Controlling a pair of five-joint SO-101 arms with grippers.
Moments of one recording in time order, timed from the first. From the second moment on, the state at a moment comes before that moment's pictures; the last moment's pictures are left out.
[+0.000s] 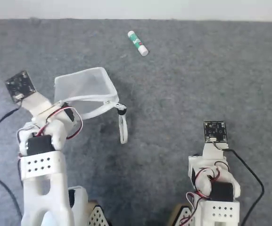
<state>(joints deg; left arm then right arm) -17.8 -49.3 59.6 50.1 25.5 0.1 -102.8 95.2 74.7 2.9</state>
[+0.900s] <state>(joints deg) -18.9 -49.5 69.3 37.9 24.2 0.1 -102.8 95.2 74.7 2.9</state>
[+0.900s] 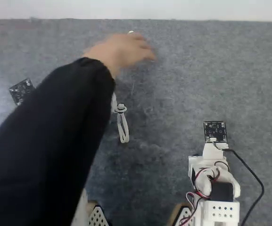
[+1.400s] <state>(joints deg) -18.8 -45.7 68.8 36.7 24.7 0.1 -102.8 95.2 74.7 2.9</state>
